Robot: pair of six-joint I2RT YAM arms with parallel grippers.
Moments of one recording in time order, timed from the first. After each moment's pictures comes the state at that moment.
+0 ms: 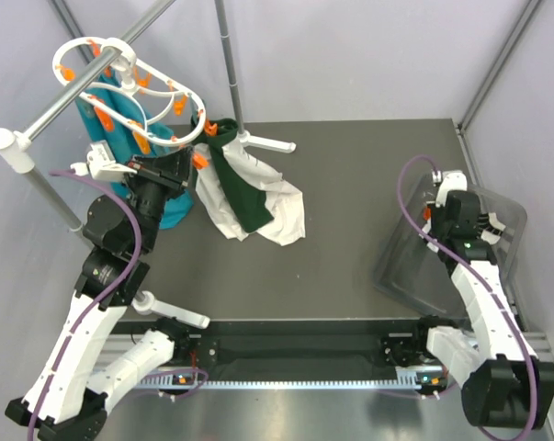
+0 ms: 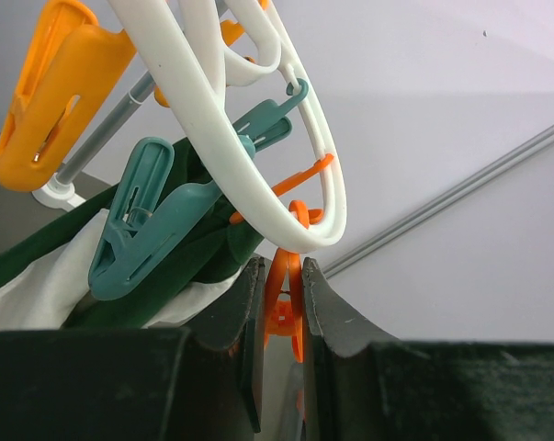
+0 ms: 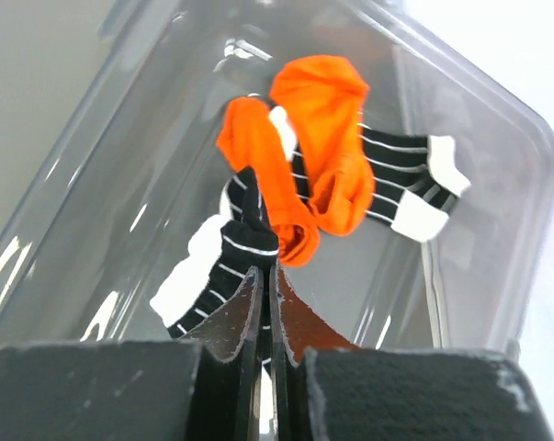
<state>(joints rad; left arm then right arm) -0.45 0.77 1.13 -0.18 -0.30 -0.81 -0.05 0.92 0.68 -0.36 0.21 -0.23</state>
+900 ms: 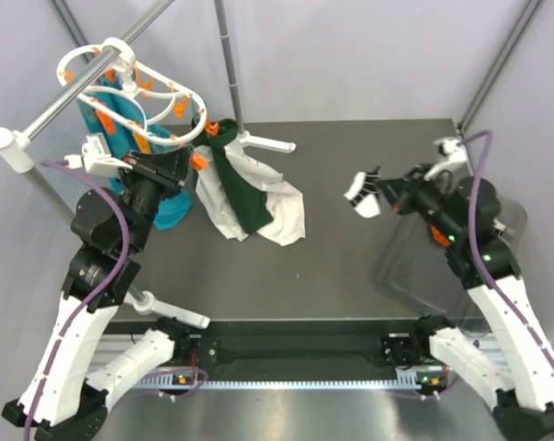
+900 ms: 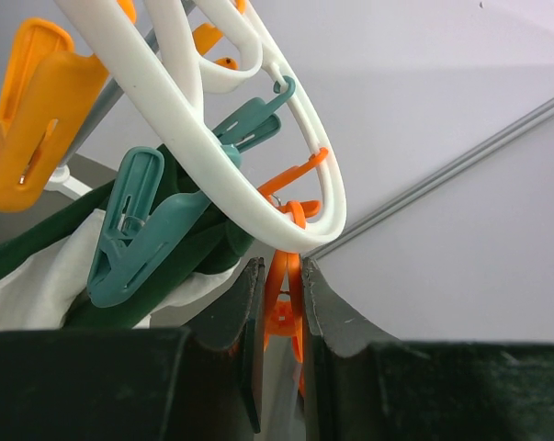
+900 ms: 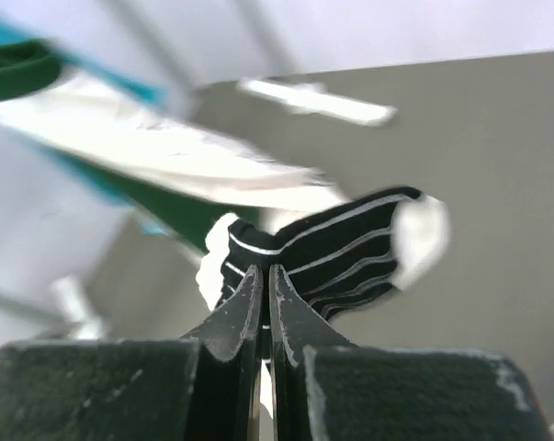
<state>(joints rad) -0.45 0.80 1.25 -0.31 -0.25 -0.81 0.25 0.77 1.00 -0.35 -0.23 0.42</state>
